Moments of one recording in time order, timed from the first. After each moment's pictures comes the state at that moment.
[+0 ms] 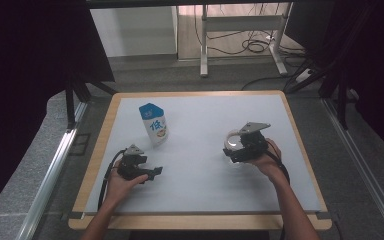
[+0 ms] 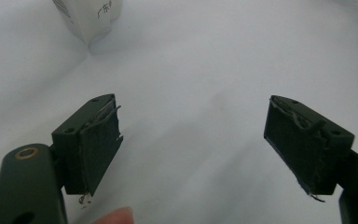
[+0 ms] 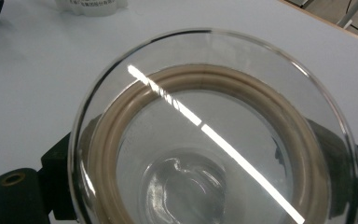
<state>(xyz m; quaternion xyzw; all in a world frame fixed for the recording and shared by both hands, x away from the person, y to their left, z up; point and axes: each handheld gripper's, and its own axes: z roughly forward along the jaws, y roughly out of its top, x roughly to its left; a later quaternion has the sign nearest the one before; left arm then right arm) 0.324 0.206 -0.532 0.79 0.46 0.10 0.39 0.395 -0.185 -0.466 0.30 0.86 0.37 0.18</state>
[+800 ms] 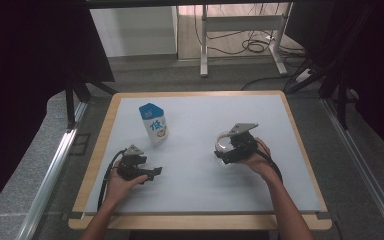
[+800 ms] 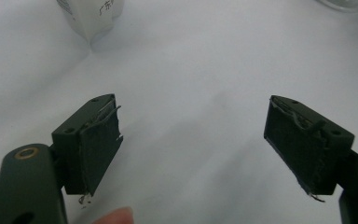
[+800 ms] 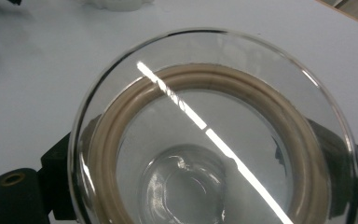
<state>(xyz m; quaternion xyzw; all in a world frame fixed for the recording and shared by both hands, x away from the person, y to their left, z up) 0.324 0.207 -0.532 0.79 0.46 0.10 0.39 0.401 -0.164 -0.479 0.26 0.88 0.37 0.16</state>
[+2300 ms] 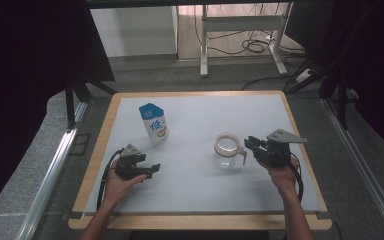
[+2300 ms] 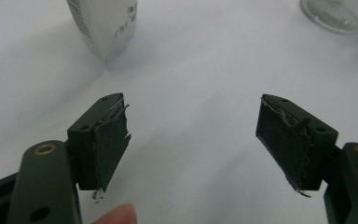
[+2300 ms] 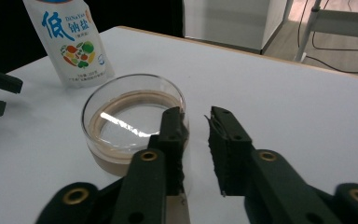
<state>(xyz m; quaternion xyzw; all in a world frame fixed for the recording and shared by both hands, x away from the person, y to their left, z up) 0.320 0.210 -0.530 0.78 0.46 0.13 0.41 0.351 -0.239 -0.452 0.37 0.76 0.49 0.22</state>
